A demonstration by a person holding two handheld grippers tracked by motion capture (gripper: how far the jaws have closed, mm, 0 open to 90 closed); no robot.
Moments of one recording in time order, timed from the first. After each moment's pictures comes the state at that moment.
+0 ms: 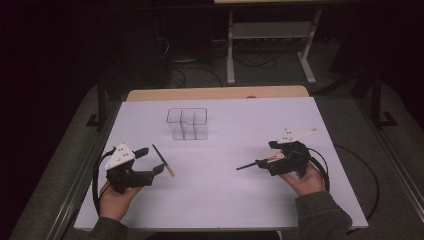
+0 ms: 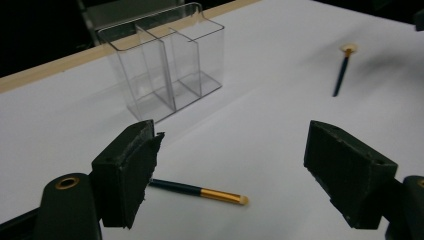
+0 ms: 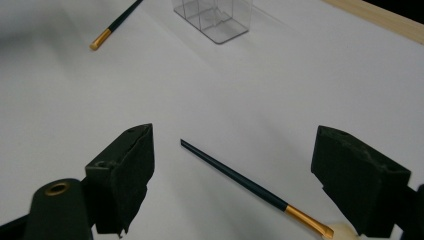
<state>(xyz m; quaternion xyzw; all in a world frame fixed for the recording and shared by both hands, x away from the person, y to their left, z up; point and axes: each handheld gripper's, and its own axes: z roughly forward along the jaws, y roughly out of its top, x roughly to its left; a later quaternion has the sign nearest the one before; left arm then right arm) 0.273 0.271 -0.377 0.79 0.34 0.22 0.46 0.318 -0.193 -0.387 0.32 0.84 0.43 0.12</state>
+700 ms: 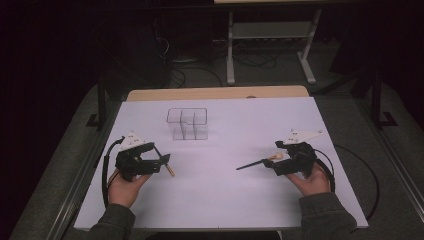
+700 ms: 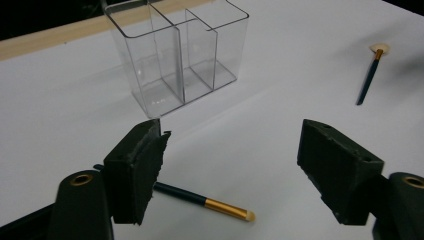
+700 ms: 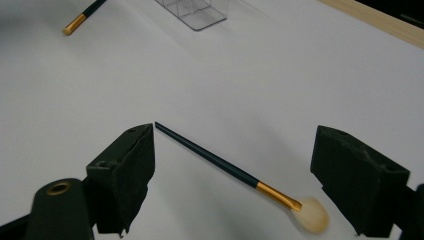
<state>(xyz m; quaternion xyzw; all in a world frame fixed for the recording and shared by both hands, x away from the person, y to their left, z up) 0.302 0.252 -0.371 0.78 0.41 0.19 0.43 0.318 -0.209 -0.391 0.32 0.84 0.41 0.15</state>
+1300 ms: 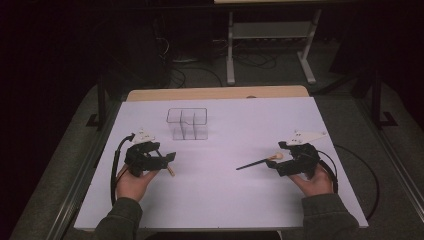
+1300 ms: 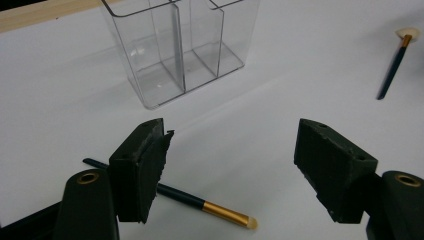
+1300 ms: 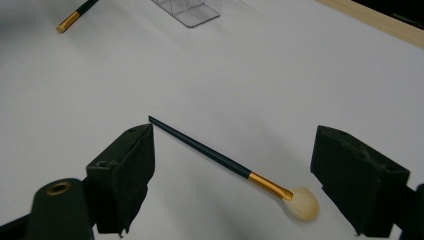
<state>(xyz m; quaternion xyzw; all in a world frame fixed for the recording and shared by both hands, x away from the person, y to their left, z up) 0.317 0.236 -0.377 0.80 0.42 0.18 0.39 0.316 -0.215 -0.393 0.33 0.84 0.41 0.15</state>
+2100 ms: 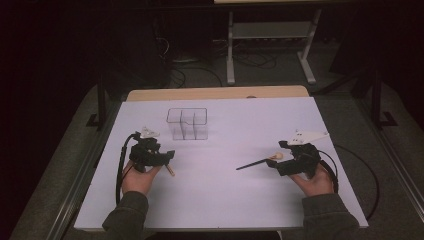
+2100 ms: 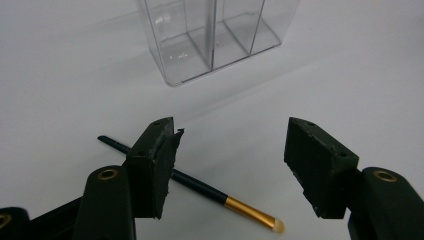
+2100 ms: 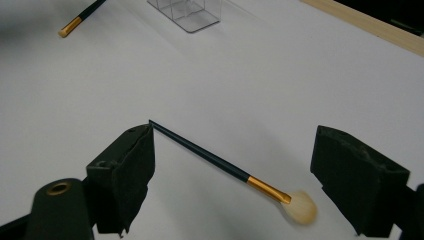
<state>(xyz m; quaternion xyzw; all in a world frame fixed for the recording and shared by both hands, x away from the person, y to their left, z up) 0.335 0.232 -0.389 0.80 0.47 0.18 0.31 0.315 -0.216 -0.392 0.32 0.83 0.42 0.15</state>
